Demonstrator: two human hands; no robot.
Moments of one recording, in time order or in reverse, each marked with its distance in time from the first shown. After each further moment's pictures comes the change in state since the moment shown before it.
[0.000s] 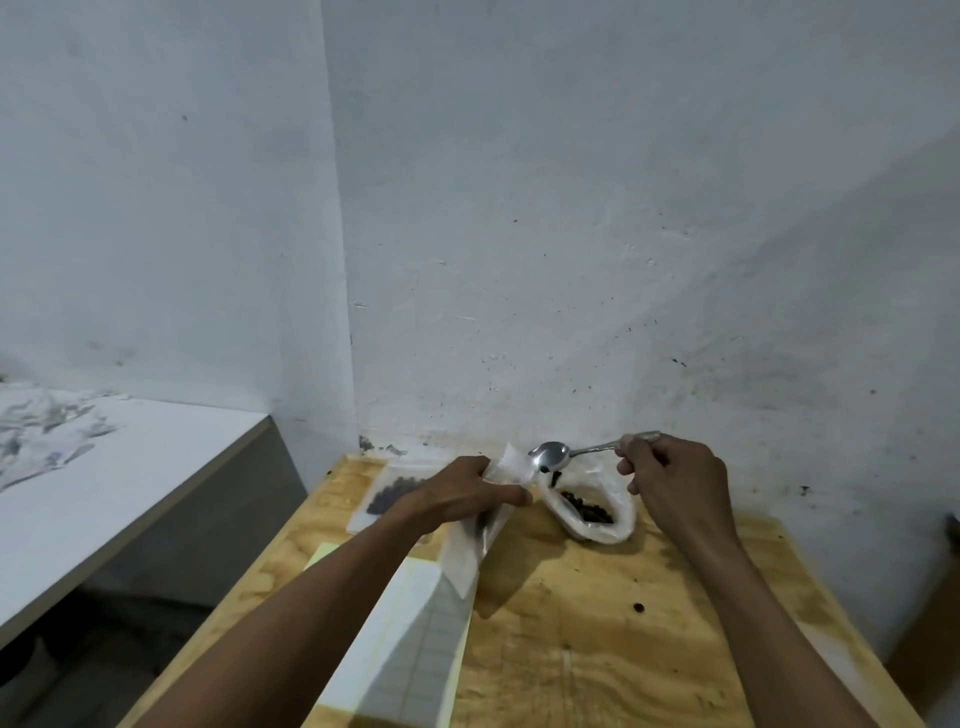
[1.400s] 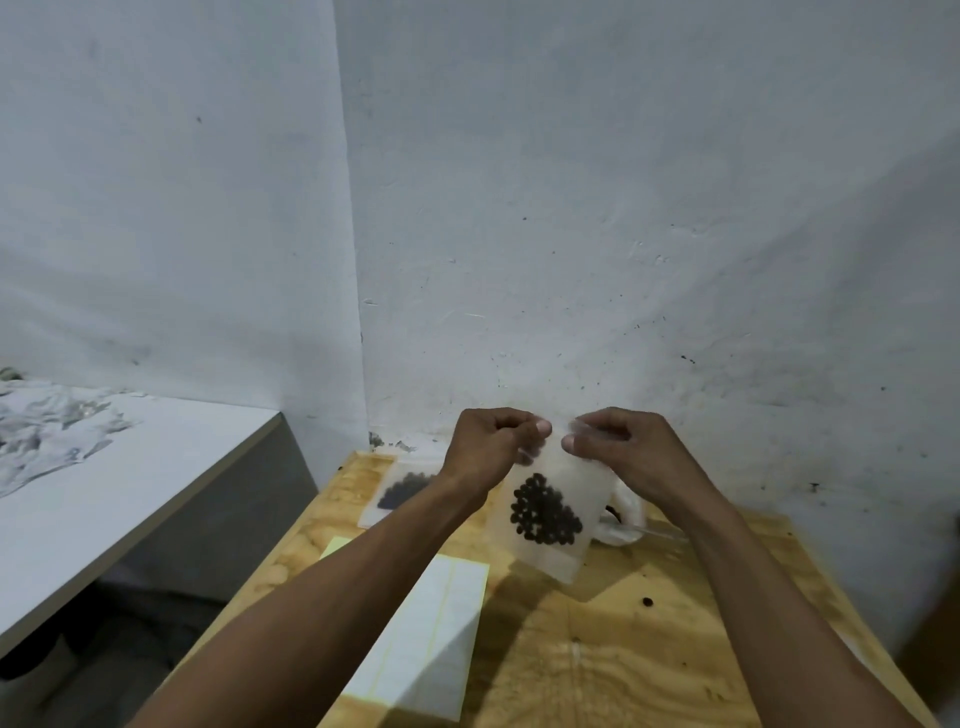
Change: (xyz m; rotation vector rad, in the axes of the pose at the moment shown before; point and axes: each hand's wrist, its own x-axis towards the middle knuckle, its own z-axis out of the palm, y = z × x) left_hand -0.020 0.048 0.006 -0.520 0.289 0.267; right_hand 0.011 -0.032 0.011 0.188 -0.425 -0.015
